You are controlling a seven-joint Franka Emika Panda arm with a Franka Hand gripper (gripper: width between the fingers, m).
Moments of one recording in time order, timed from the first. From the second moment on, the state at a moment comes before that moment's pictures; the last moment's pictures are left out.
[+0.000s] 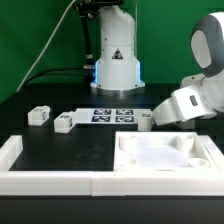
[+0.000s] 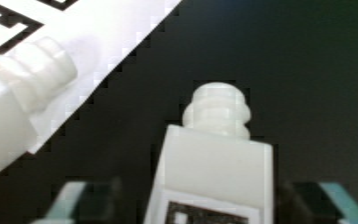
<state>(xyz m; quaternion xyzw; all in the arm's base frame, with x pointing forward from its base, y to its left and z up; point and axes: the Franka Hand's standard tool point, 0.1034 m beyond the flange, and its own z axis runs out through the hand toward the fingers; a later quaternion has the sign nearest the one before) 0.349 0.149 0.005 0.86 0.22 -0.45 0.06</state>
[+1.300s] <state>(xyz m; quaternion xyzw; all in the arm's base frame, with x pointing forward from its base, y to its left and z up) 0.384 0.156 0.055 0.87 0.24 -0.43 0.05</state>
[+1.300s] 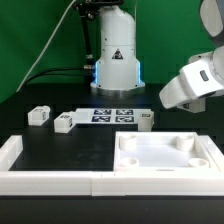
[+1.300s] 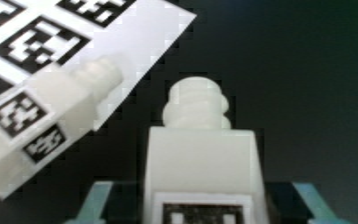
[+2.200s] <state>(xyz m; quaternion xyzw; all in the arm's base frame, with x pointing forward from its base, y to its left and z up) 0.434 0.138 0.091 0.98 0.18 -0.05 0.00</state>
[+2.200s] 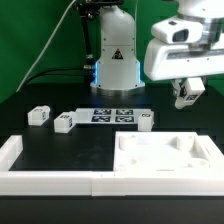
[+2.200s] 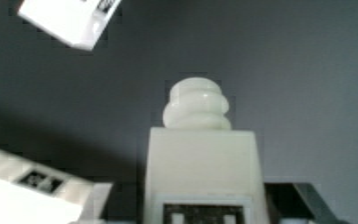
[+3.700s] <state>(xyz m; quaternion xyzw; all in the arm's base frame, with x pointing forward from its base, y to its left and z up) 0.534 0.115 0.086 0.98 0.21 0.06 -0.04</state>
